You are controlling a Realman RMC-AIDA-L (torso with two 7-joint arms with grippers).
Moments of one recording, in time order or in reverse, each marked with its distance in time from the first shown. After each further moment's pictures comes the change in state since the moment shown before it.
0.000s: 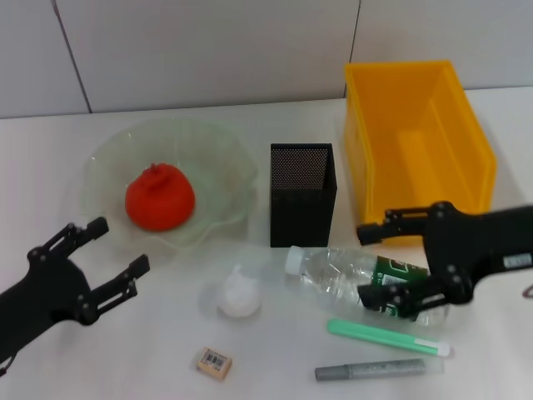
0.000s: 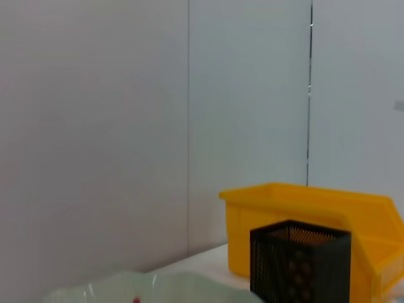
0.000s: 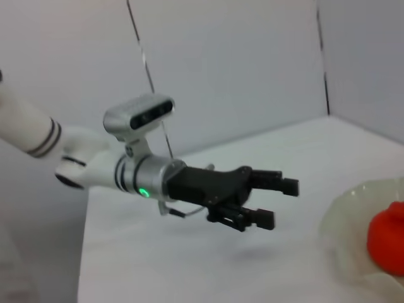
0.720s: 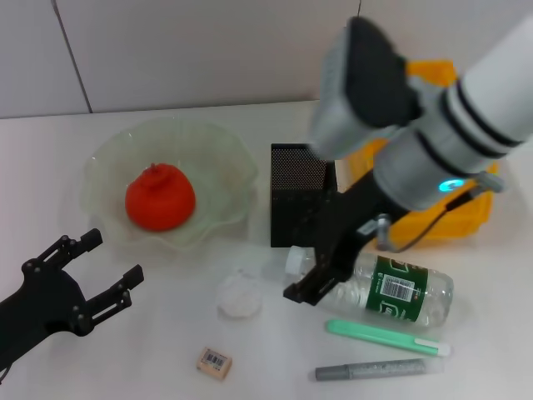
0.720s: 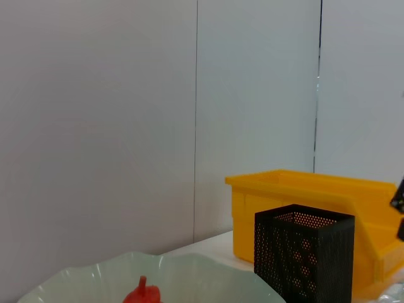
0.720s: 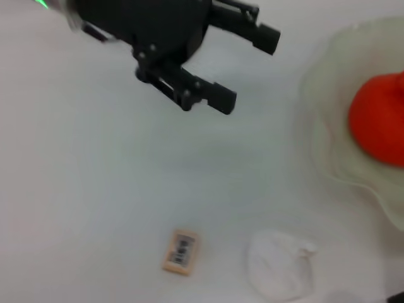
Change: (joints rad) left arm 0.021 0.001 0.001 -0.003 0.003 -0.013 0.006; right arm 0.393 0.063 -0.401 0.223 -0.605 0.104 0.604
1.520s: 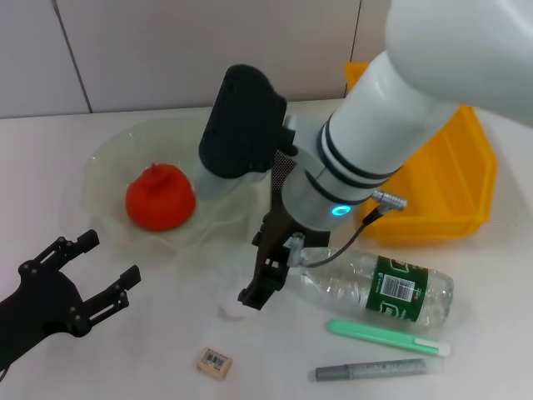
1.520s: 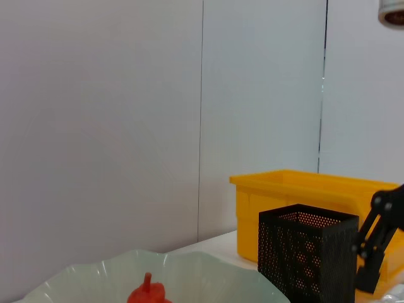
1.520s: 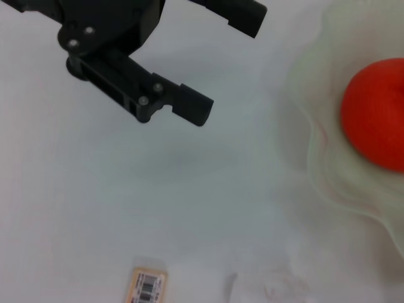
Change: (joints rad) left arm 0.007 0.000 0.000 0.000 -0.007 0.000 -0.004; right arm 0.170 0.044 -0.269 -0.189 -0.128 0.227 0.268
